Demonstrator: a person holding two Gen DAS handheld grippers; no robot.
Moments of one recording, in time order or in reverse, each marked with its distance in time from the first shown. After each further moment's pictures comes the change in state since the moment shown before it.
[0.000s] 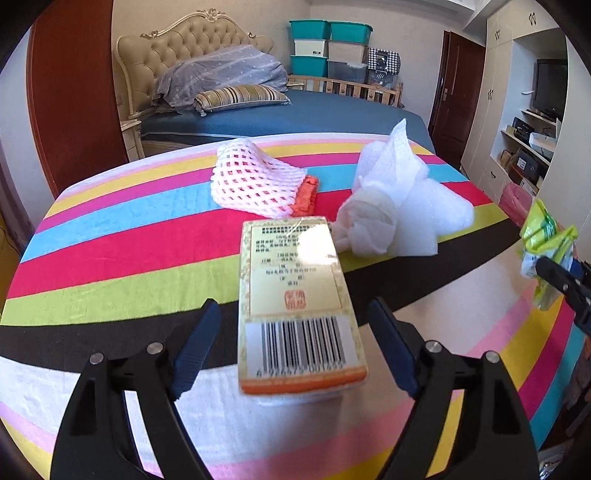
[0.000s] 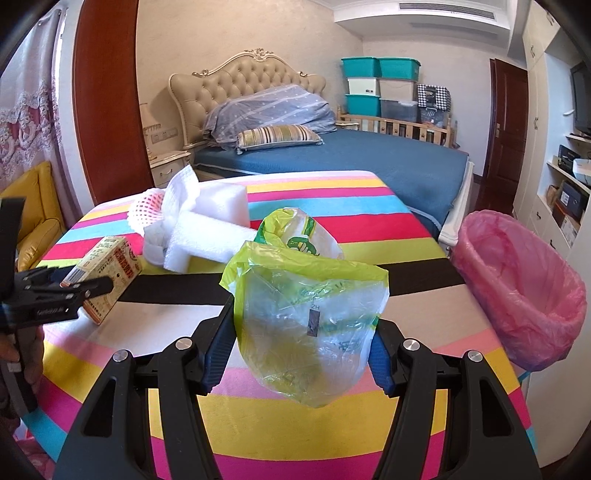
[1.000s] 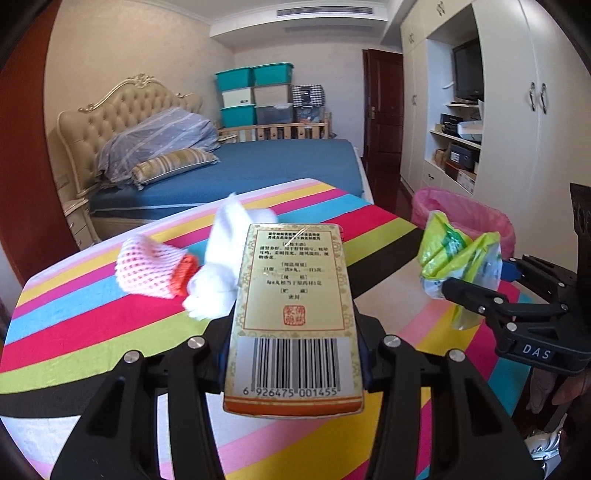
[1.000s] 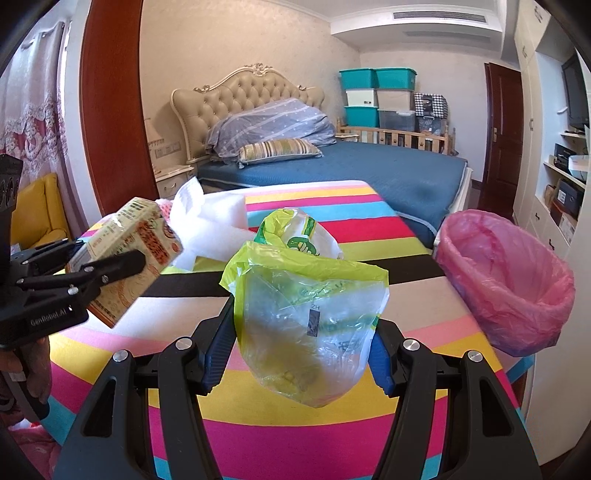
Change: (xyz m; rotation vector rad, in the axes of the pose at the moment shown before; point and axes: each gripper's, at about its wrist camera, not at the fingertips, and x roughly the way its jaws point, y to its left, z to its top) left arm -0.052 -0.112 0.003 0.242 -0.200 -0.165; right arm -0.034 -0.019 -0.014 0.026 -0.067 0.013
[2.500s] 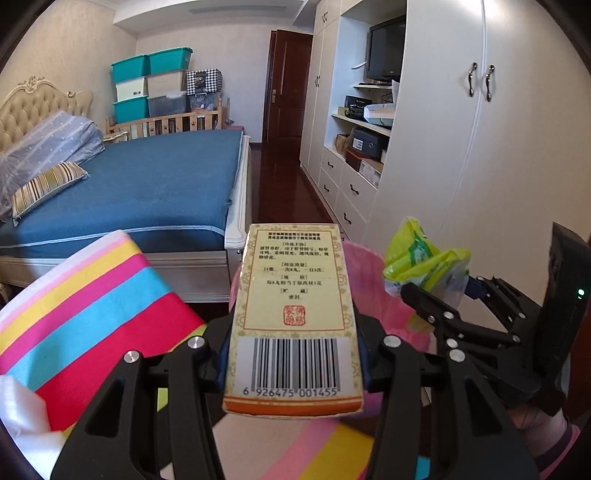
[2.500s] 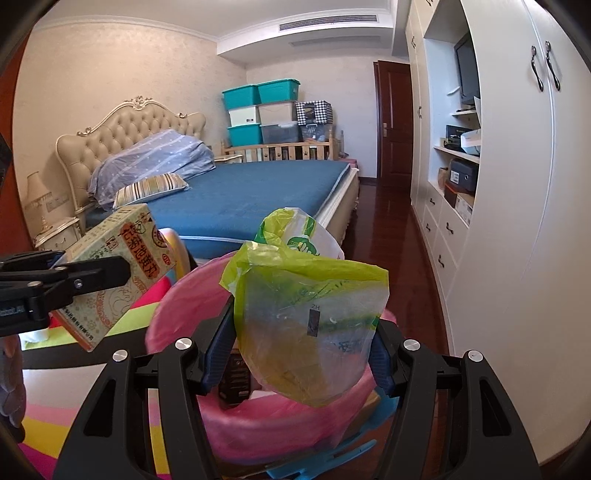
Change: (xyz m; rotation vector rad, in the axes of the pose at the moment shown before) left arm 0.177 -0.224 0.156 0.092 0.074 -0.377; right arm 0.000 -0.254 0.037 0.189 -0.078 -0.377
